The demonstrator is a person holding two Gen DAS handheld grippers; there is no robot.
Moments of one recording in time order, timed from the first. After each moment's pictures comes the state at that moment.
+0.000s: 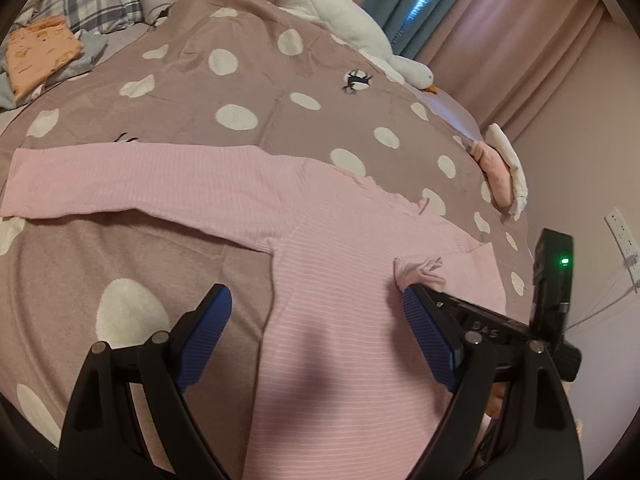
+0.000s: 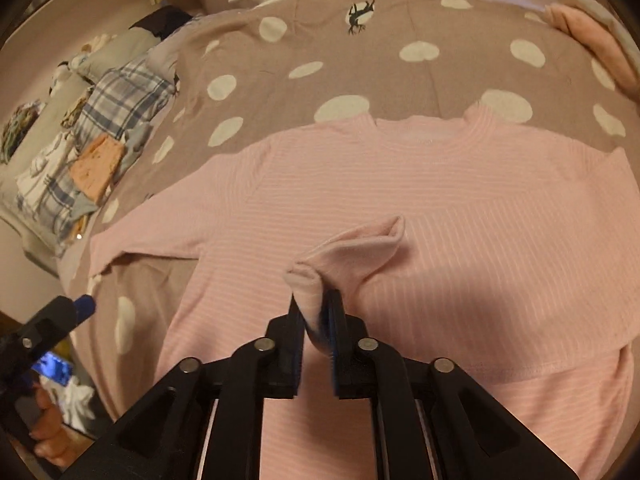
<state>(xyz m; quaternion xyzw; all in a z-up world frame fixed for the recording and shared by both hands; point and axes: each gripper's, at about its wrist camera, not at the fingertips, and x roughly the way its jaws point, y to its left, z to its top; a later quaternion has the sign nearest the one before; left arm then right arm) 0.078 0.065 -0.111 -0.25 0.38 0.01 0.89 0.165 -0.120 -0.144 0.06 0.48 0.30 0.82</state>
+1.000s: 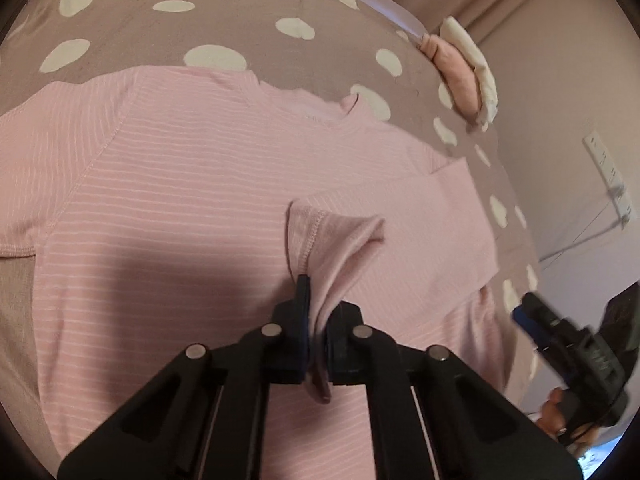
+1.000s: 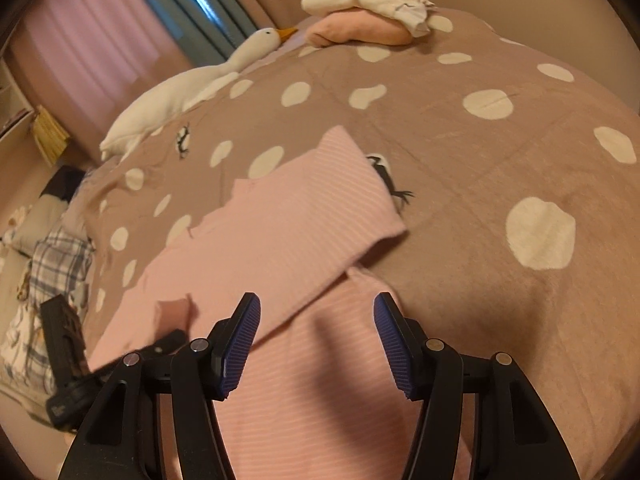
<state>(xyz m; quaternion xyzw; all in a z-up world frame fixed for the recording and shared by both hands) 0.194 -0.037 -0.175 -0.22 0.48 -0.13 0.84 0.115 -0.302 -0.149 0.26 0.42 0.07 0.87</state>
